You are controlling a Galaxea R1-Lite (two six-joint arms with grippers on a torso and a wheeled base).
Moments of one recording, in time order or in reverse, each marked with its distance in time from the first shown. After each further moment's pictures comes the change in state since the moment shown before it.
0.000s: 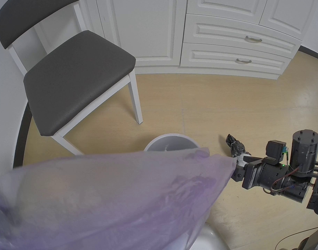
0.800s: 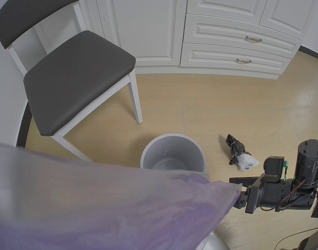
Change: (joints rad) left arm -0.049 -0.003 0.035 -0.208 -0.006 -0.094; right arm 0.060 -0.064 0.065 0.029 0.277 0.075
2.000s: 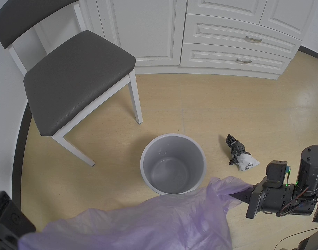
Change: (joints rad) left arm 0.069 0.024 0.044 0.134 -0.030 -0.048; right arm 0.049 -0.031 0.039 -0.017 -0.069 -0.030
